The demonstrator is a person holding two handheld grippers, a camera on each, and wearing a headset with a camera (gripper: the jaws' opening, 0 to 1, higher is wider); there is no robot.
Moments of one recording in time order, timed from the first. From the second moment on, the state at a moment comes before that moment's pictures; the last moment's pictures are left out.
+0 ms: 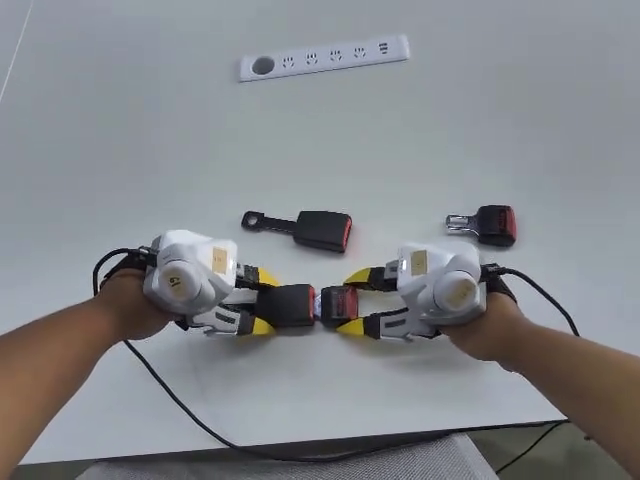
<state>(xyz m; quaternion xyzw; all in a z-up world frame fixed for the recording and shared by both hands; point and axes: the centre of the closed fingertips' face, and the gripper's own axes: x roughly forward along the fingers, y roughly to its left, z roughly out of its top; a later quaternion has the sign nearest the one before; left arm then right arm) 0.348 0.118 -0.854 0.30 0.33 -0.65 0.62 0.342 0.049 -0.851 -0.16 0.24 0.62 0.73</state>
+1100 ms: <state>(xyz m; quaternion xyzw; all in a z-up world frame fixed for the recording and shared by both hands) 0.347 0.116 -0.854 0.31 0.33 -0.65 0.61 0.339 0.049 -0.849 -0.16 0.26 0.61 0.73</state>
